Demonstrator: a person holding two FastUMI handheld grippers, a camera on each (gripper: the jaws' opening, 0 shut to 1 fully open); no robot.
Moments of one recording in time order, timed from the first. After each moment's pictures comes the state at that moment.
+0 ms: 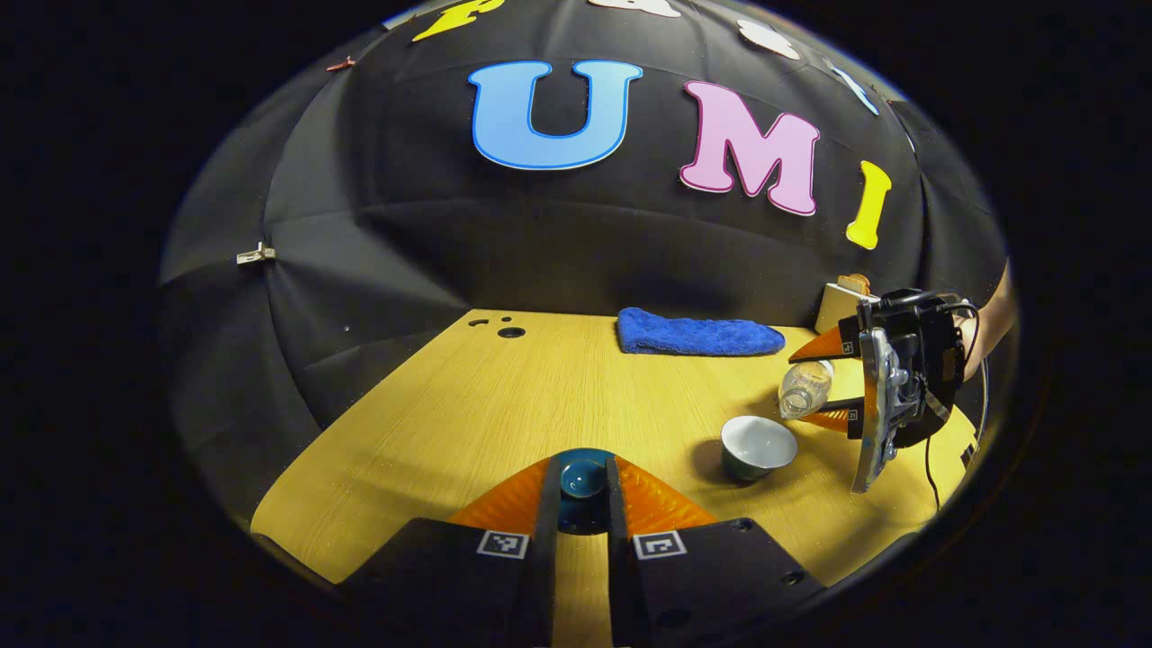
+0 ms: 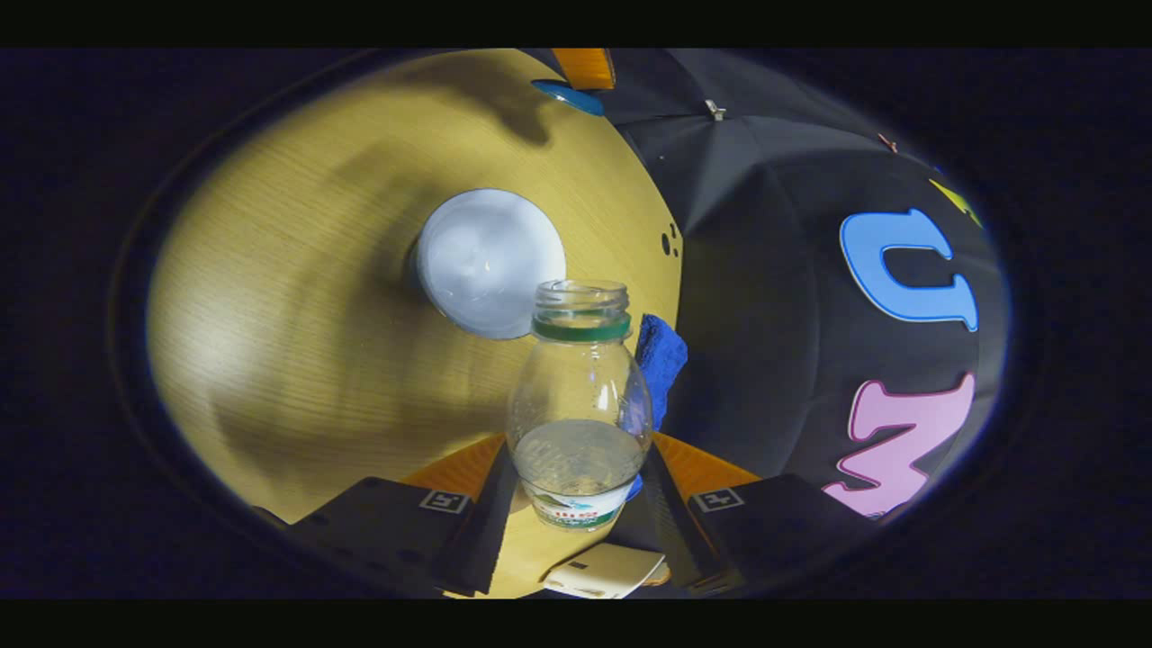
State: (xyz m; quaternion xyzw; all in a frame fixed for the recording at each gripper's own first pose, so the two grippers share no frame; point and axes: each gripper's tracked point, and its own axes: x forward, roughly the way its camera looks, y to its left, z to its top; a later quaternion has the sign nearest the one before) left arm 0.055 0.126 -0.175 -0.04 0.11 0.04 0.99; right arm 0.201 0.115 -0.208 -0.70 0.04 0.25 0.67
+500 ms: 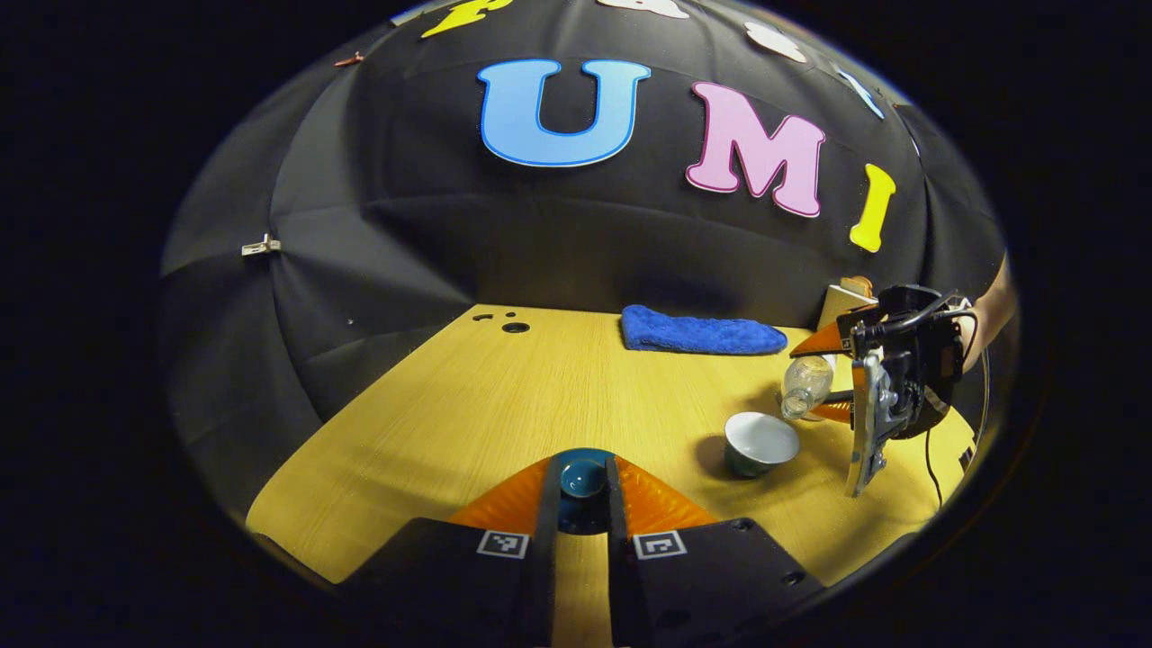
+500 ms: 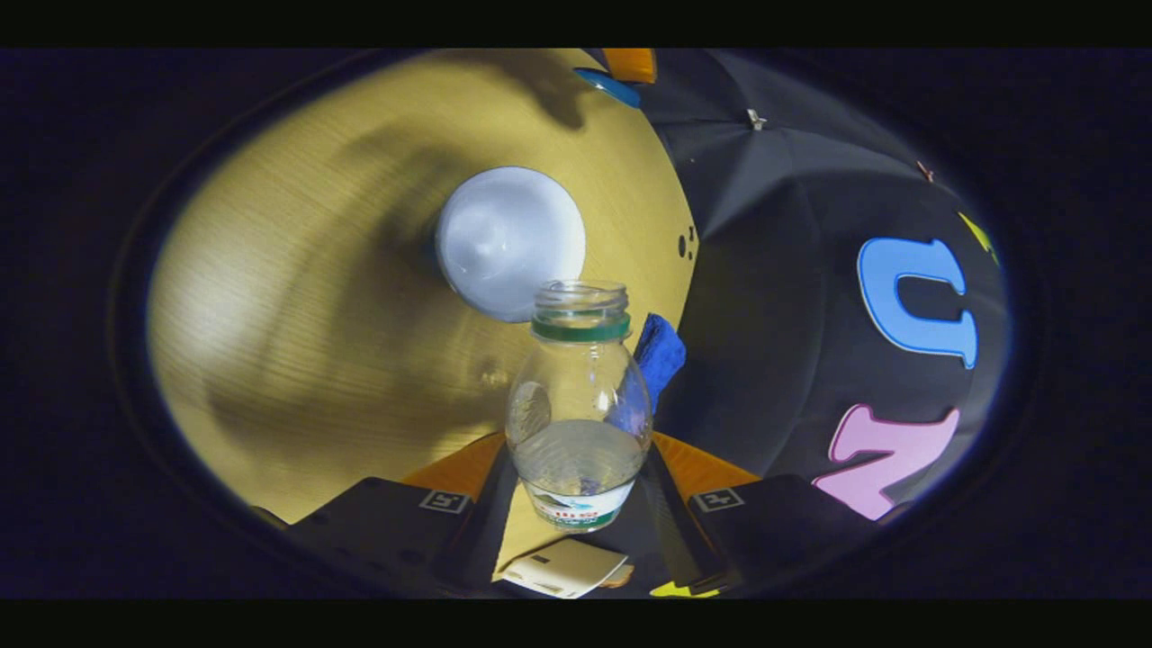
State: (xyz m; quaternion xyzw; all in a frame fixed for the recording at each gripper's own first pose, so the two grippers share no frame) left arm 0.051 0.129 -0.180 -0.05 0.11 0.04 0.99; right arm 0.205 0.118 -0.201 -0.74 0.03 0.24 0.63
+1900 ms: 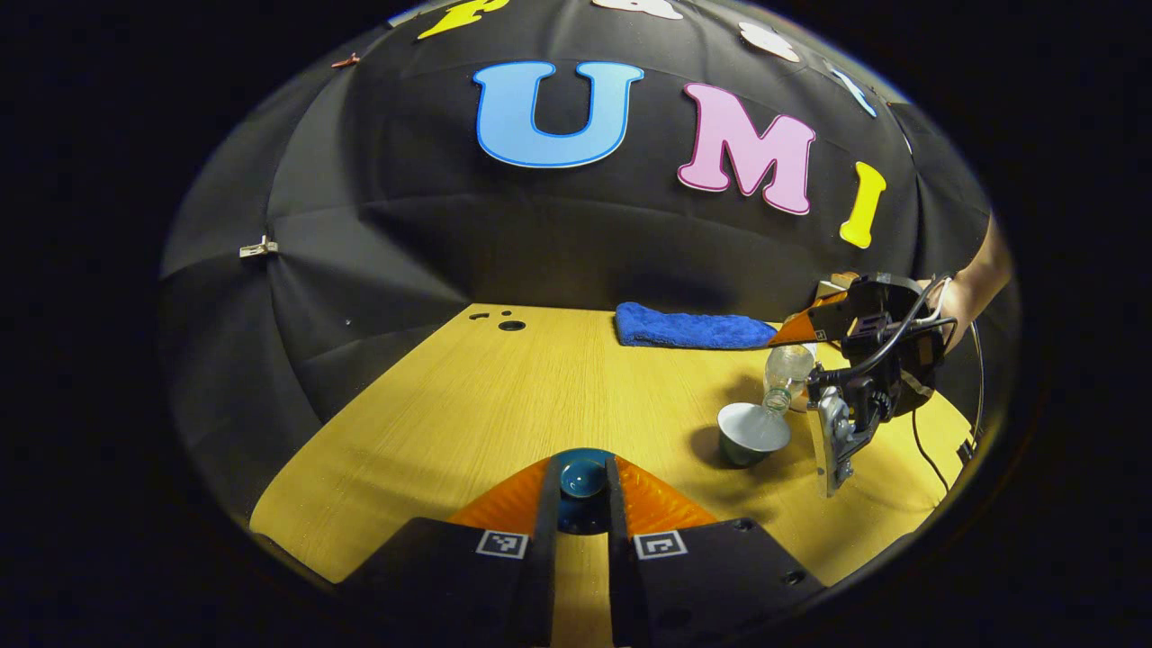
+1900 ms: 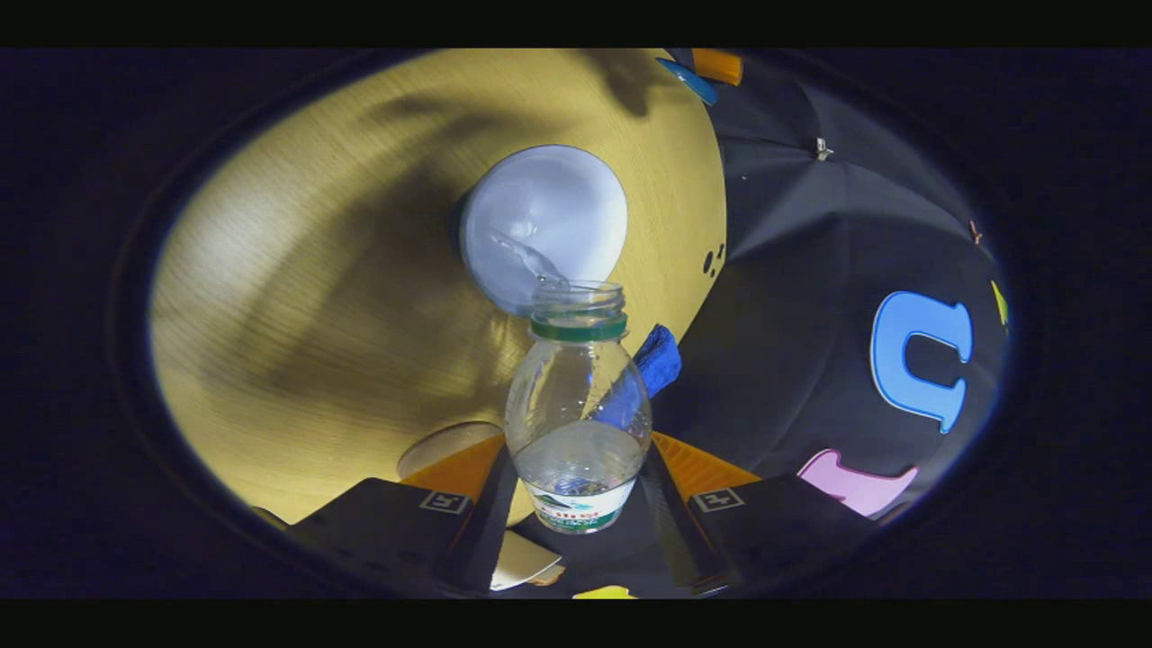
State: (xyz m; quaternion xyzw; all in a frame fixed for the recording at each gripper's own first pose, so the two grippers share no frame) left arm 0.037 0.128 -0.181 -0.04 0.11 0.03 0.99; right arm 0.213 0.123 -0.197 -0.81 0.02 0.24 0.54
